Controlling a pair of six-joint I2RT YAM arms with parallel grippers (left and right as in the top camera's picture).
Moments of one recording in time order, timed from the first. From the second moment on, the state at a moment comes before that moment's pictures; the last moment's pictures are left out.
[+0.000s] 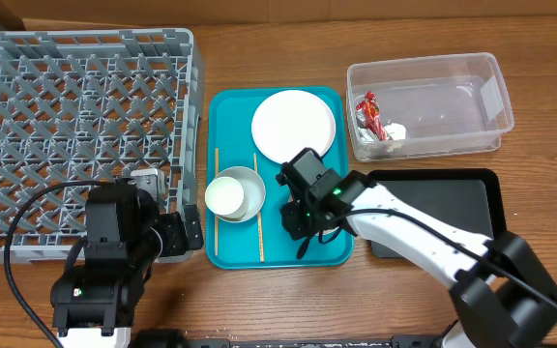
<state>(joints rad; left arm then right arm) -0.01 0.81 0.86 -0.97 0.08 -0.16 0.76 1.73 1.10 -0.62 -0.20 0.35</state>
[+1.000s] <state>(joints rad) -0.01 0.81 0.86 -0.97 0.08 -0.16 0.75 1.76 1.20 -0.76 -0.11 0.44</state>
